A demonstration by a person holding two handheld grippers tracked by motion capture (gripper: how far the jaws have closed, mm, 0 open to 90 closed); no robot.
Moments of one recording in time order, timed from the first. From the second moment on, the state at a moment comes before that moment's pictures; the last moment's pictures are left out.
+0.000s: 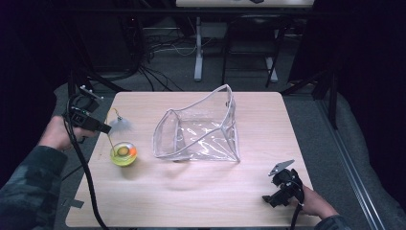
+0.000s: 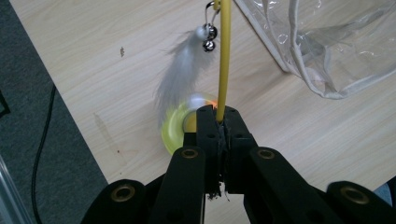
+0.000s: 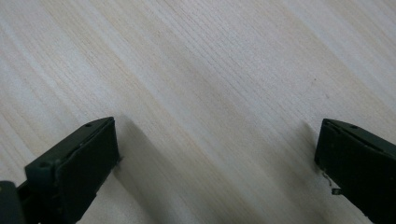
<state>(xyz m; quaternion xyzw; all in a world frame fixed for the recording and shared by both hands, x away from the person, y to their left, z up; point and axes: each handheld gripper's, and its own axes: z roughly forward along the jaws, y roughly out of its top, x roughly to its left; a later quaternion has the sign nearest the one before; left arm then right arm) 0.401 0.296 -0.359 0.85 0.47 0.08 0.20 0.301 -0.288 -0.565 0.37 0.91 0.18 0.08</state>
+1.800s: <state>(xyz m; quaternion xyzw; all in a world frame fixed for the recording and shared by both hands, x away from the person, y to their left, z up) 0.418 0.287 -0.283 0.86 0.45 0.13 0.18 0.301 -0.287 -0.566 0.37 0.91 0.18 0.08</state>
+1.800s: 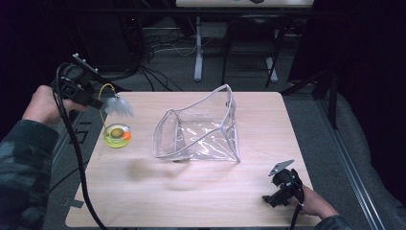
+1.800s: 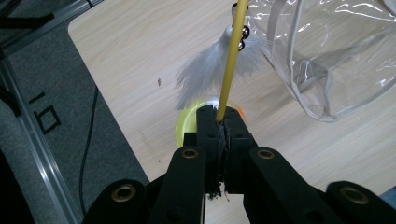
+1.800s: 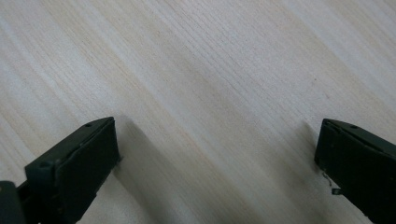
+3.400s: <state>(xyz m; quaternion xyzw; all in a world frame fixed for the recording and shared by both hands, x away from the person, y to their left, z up) 0.434 0.239 -0.209 0.88 0.41 0.17 0.18 0.301 -0.288 -0.565 0.36 0.91 0.18 0.09</state>
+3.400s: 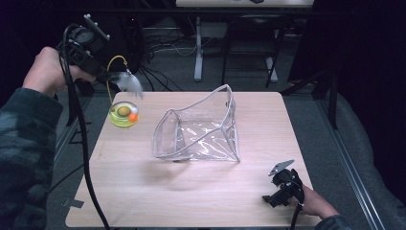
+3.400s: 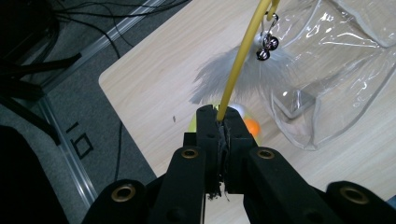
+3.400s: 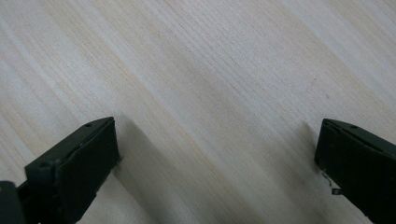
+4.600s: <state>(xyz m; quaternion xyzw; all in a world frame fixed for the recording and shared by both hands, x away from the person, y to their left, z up) 0.436 0.186 -0.181 0.90 0.35 0.18 0.18 0.302 -0.288 -0.566 0.36 0.91 0.18 0.08</state>
